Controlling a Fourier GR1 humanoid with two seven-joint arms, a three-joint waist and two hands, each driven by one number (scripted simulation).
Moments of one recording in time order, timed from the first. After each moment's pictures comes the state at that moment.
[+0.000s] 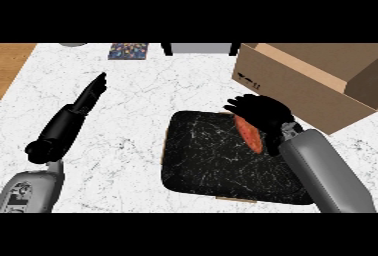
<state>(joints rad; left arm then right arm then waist) -0.22 0.25 0.01 -1.55 -0.12 -0.21 -0.06 -0.56 -0.30 0.35 -1.21 1.19 0.52 -0.21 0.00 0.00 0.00</state>
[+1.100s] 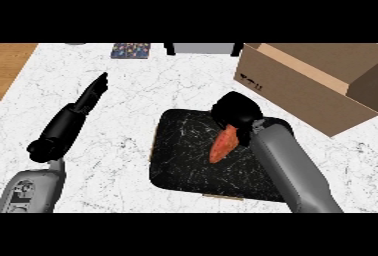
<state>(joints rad) -0.23 0.23 0.03 -1.53 -0.15 -0.24 -0.08 -0.65 -0.11 0.29 -0.98 1.25 0.24 -0.30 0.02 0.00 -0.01</state>
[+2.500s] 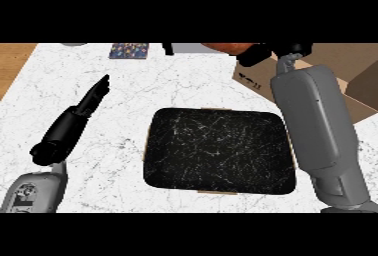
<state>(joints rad) -0.21 0.21 0.03 -1.56 -0.17 -0.25 -0.07 -0.96 -0.11 -0.11 -1.13 1.02 0.01 0.19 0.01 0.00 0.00</state>
